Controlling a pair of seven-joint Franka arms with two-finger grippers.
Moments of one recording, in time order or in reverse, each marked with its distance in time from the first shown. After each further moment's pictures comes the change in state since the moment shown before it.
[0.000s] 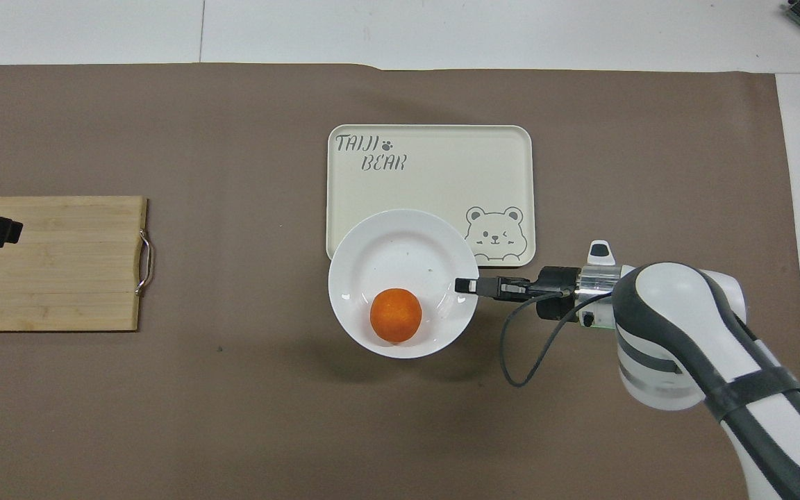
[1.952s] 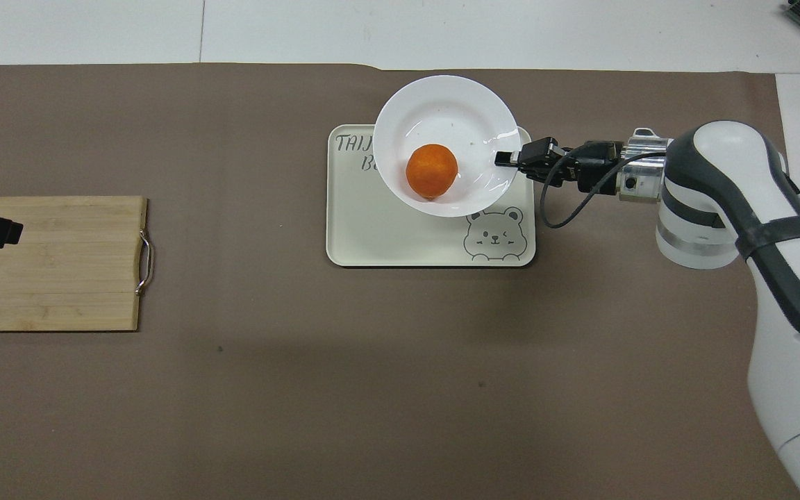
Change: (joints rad) left arm 0.000 0.000 0.000 0.000 0.000 -0.003 0.000; right arm -0.169 0.413 -0.004 0.571 -0.053 -0.111 0.203
